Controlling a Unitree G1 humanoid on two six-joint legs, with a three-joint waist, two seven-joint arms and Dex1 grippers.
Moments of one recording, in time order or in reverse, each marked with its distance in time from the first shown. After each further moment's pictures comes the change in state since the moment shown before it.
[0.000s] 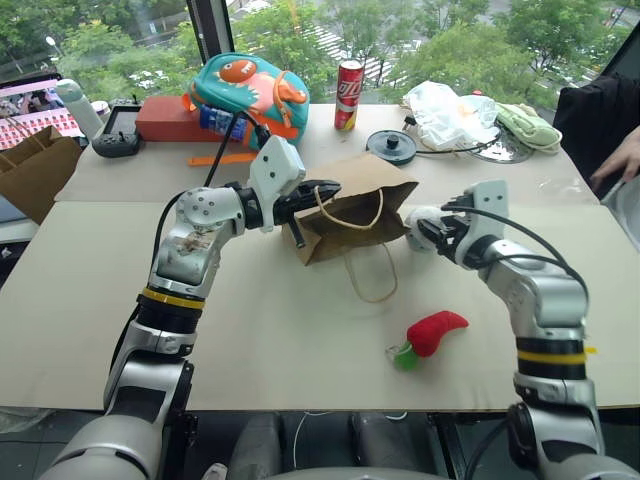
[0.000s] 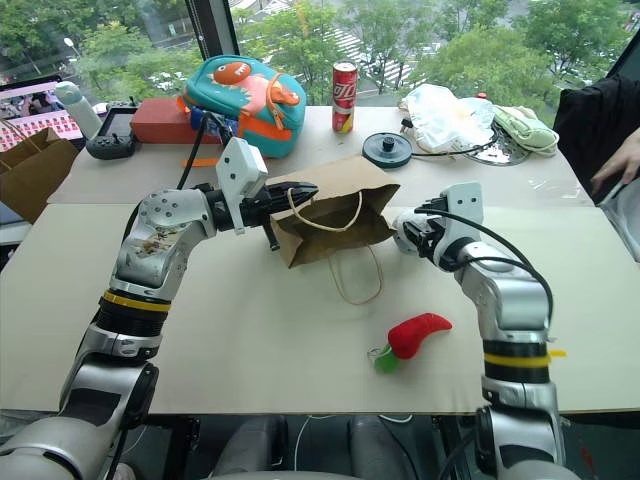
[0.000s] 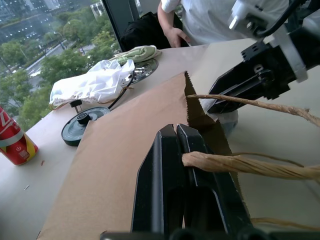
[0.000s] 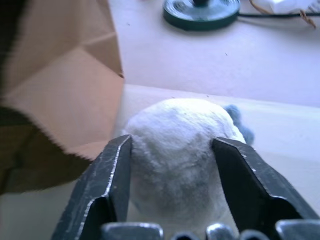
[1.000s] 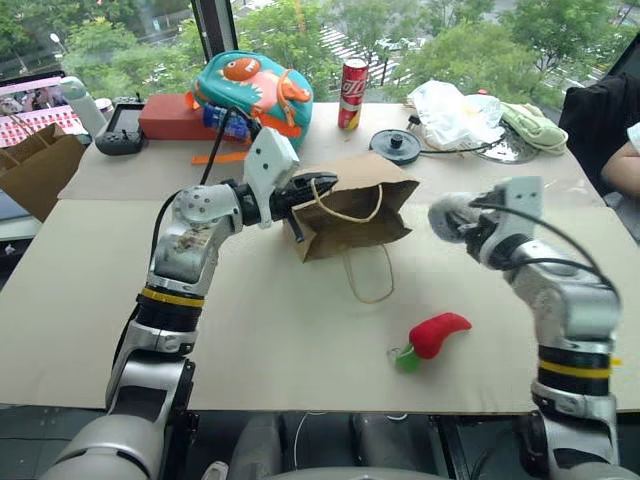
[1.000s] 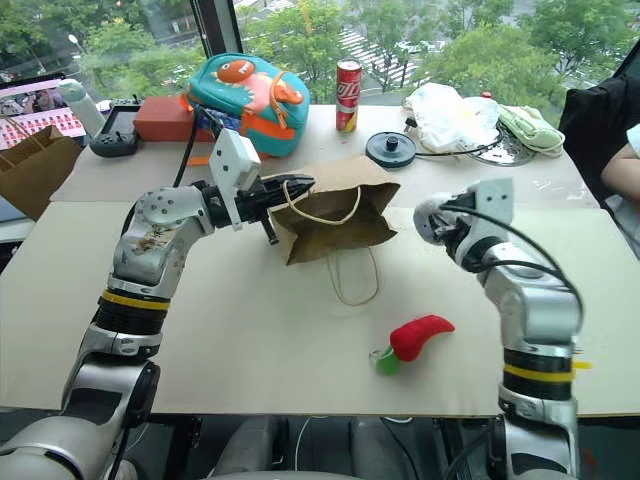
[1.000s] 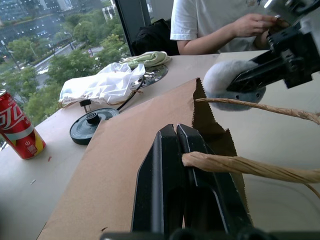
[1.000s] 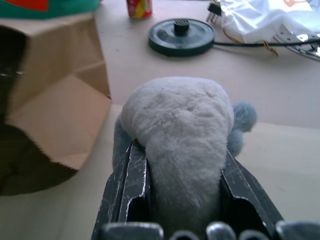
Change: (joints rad) left arm -0.007 -0.019 0.039 0.000 -0.046 0.051 0.029; right arm 0.150 -0.091 -0.158 -0.470 0.175 0.187 0.078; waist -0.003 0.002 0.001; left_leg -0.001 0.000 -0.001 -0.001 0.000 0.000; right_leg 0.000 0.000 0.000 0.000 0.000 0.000
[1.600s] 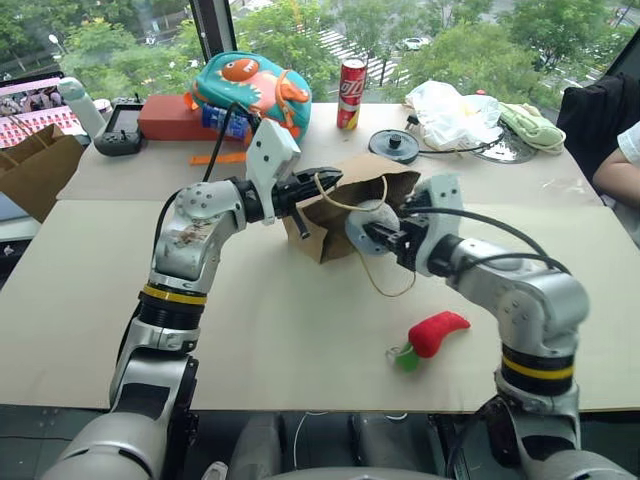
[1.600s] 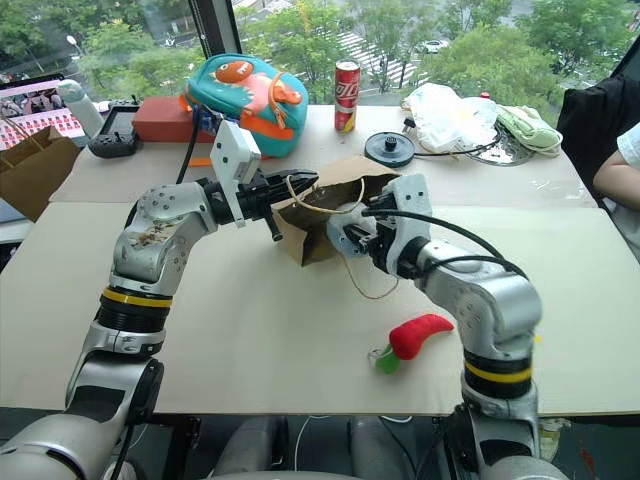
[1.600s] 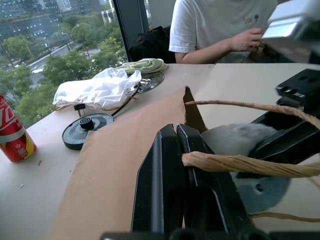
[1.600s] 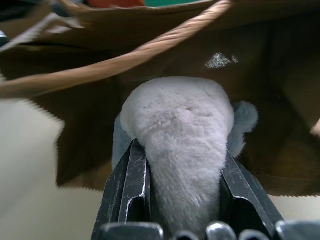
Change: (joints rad) left arm -0.013 -0.008 -0.001 -0.018 -0.031 0.042 0.005; right arm -0.157 0.203 0.211 0.036 0.081 0.183 -0.128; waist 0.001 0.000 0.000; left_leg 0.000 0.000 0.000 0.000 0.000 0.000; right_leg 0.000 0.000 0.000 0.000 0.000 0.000
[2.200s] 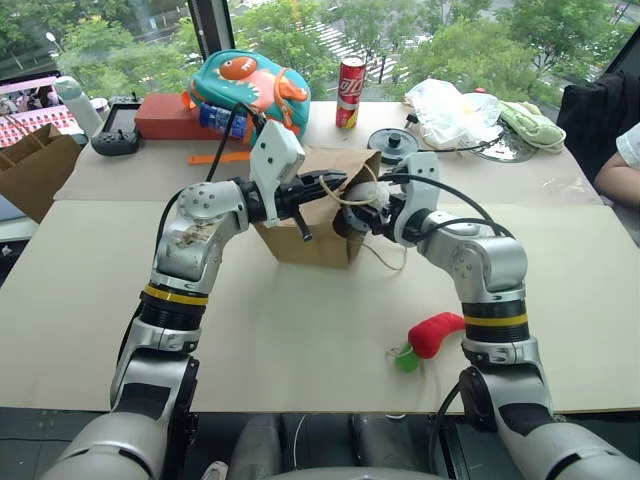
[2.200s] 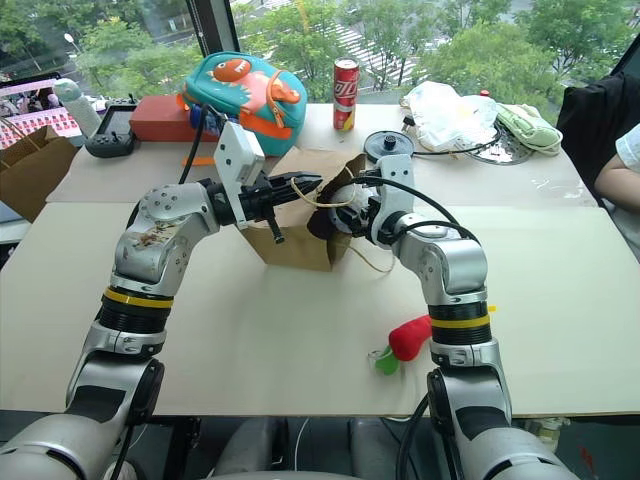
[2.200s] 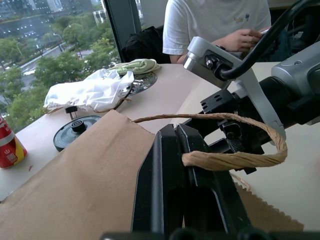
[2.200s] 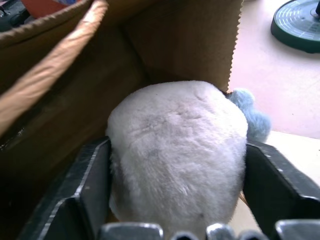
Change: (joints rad) left arm 0.000 -0.002 -0.011 -0.011 0.001 0.000 -0.011; right arm -0.138 0.058 0.028 0.267 -0.126 -0.165 -0.007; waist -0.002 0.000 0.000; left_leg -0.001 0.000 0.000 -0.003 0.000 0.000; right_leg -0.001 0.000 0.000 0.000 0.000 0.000
